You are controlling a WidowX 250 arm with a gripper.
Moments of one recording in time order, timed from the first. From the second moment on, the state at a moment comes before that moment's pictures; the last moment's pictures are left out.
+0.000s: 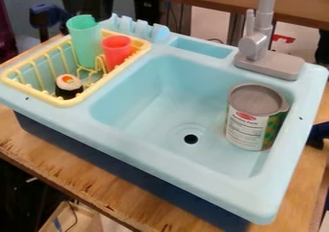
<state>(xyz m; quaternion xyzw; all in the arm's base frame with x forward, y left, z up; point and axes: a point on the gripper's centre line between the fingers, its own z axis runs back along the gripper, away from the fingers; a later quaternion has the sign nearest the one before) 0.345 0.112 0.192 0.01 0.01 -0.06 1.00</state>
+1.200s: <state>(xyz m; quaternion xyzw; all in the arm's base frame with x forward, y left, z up) 0.355 0.115 0.163 0.00 0.04 -0.04 1.00</state>
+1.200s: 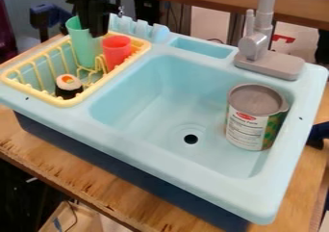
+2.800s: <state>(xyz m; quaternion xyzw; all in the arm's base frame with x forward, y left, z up) 0.261 -0.063 0.211 0.00 0.01 -0.22 0.97</state>
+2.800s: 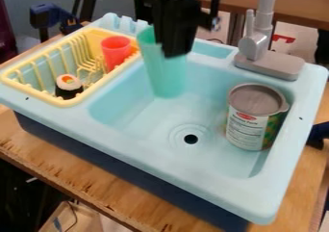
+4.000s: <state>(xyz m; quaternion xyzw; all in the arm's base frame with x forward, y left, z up) 0.278 -0.032 0.126 0.01 0.09 -0.18 0.98</state>
